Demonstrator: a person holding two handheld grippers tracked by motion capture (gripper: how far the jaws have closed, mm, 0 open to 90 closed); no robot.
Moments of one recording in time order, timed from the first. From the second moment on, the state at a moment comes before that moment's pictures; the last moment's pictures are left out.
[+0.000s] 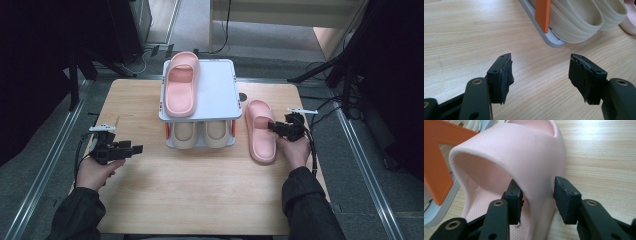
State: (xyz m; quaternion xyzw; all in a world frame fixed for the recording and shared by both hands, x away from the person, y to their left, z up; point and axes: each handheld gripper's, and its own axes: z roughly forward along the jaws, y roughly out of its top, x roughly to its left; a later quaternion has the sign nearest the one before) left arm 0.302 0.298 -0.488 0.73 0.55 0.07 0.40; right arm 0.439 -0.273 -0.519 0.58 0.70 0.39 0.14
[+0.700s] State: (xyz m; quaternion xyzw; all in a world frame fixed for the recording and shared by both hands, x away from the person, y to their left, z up) left arm 0.301 0.303 -0.491 0.73 0.55 0.07 0.40; right arm 0.441 -0.278 -0.517 0.59 0.69 0.38 0.15
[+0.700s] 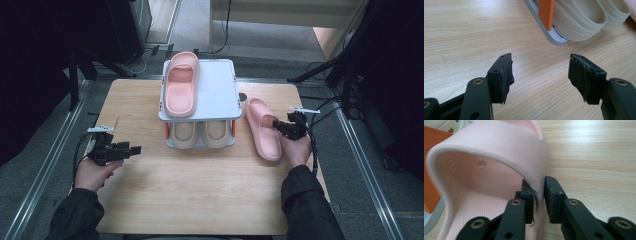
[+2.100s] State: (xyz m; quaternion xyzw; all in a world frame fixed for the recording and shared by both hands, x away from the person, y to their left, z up) left arm 0.301 0.306 -0.492 0.73 0.55 0.06 0.41; right arm 0.460 -0.256 -0.427 0.60 0.69 0.39 0.12
